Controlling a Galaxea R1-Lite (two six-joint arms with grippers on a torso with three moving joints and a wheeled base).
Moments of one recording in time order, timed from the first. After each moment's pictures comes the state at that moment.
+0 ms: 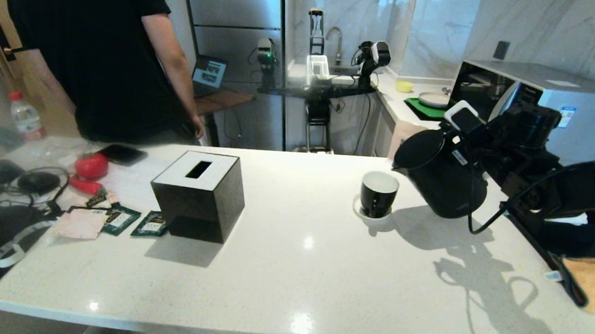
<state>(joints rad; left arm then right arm) 0.00 0.00 0.00 0.00 0.01 -0.03 0.10 2.07 -1.30 -0.85 -0.24 -0.88</state>
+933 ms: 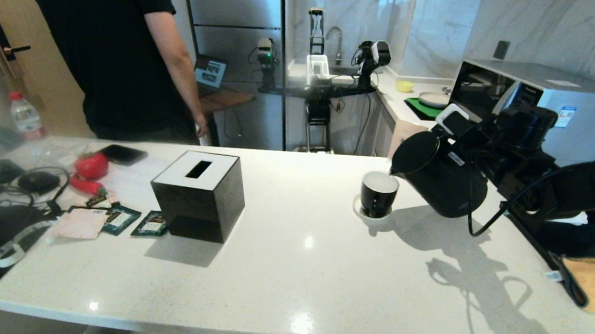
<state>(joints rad) 0.00 0.00 0.00 0.00 0.01 -0.03 0.11 2.07 -1.30 -0.87 -0.22 -0.98</state>
